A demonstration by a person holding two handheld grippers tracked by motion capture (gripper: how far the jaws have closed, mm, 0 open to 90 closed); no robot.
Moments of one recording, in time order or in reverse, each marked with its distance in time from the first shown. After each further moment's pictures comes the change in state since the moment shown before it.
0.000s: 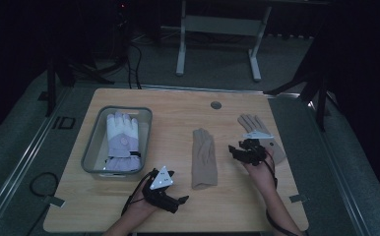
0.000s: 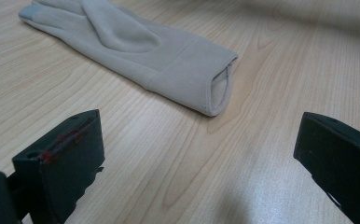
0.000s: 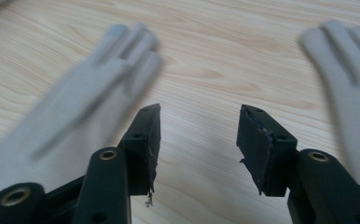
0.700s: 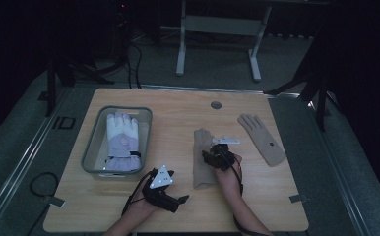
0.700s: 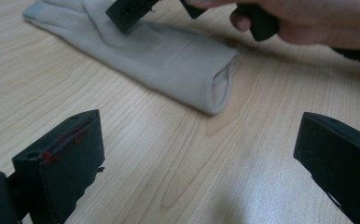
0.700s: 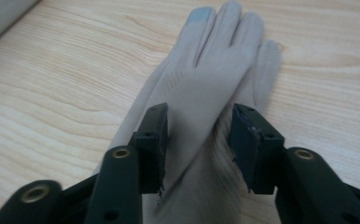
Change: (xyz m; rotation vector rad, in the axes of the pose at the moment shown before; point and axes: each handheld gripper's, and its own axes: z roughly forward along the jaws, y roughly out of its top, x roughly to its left) left arm 0.000 0.001 -0.001 -0.004 -0.004 -0.015; right arm 0.087 -0.001 0.051 0.029 0.024 0.093
